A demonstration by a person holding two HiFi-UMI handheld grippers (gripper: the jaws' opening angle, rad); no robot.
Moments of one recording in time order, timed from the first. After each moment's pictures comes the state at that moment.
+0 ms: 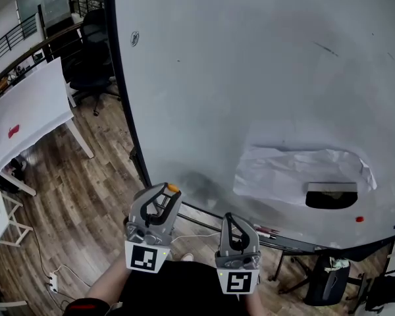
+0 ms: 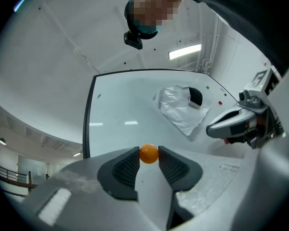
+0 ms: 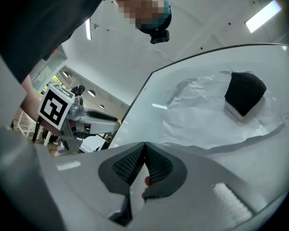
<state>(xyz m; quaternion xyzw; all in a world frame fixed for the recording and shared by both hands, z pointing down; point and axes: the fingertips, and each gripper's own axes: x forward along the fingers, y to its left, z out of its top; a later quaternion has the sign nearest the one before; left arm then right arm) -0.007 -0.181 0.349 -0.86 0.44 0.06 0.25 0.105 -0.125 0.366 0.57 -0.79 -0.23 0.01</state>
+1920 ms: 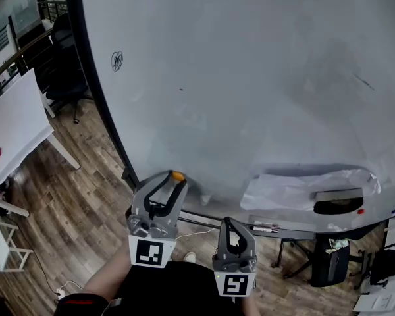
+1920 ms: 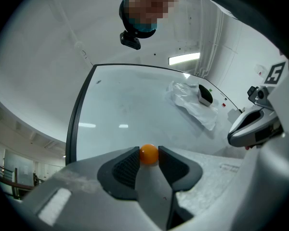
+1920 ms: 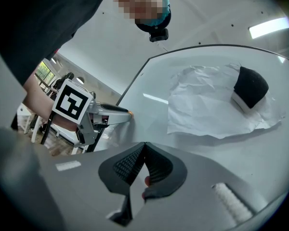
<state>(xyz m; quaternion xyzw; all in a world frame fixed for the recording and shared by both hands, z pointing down) 0.002 -0.254 0.331 -0.88 0.40 0.08 0.25 0.093 -0.160 0.385 0.64 -0.74 -0.20 0.05</state>
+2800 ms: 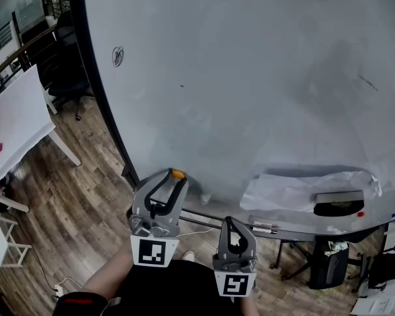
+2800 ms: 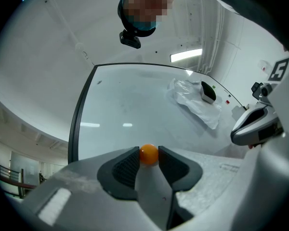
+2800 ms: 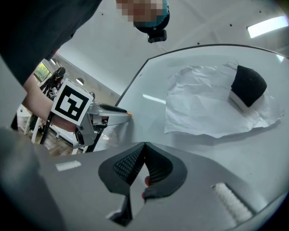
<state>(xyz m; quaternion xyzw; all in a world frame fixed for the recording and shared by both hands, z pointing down) 0.002 -0.255 0.329 -0.87 0.42 0.08 0.25 0.097 -0.159 0.379 0.64 -0.74 -0.20 0.04</state>
